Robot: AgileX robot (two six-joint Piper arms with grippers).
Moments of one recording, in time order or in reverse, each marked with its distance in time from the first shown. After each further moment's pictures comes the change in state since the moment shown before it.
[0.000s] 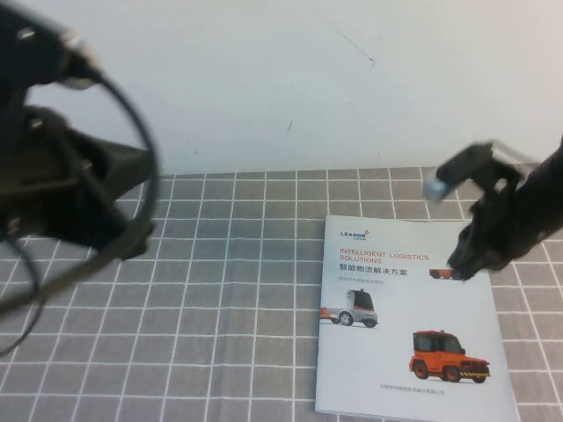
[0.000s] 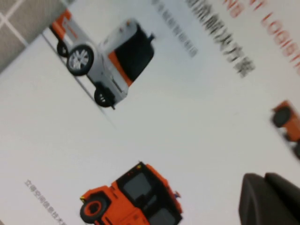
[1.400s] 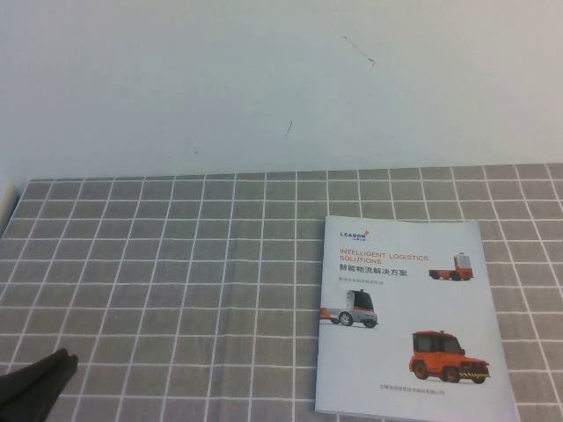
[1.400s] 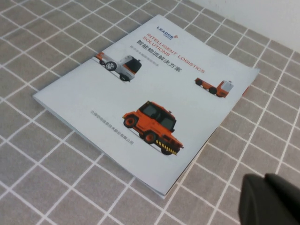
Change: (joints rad) right arm 0.000 -1.560 0.879 -0.149 -0.061 0.262; left arm 0.000 -0.666 0.837 0.129 -0.459 -0.050
